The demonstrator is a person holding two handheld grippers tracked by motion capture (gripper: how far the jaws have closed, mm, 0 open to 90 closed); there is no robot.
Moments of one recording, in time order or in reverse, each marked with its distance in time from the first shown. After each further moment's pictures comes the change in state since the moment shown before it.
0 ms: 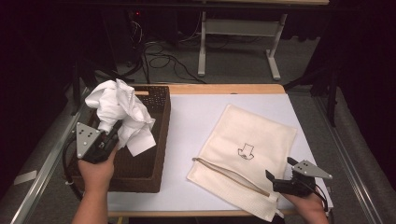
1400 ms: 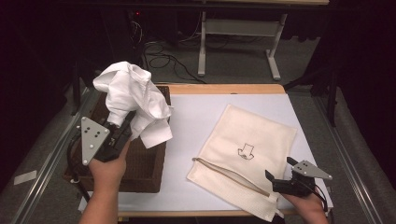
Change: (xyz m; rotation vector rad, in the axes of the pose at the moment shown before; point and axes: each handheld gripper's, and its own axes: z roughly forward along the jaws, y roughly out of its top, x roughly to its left) left arm -0.052 0.061 -0.013 -0.192 -0.073 0.066; right arm 0.002 0.001 -0.001 -0.012 0.001 -0.011
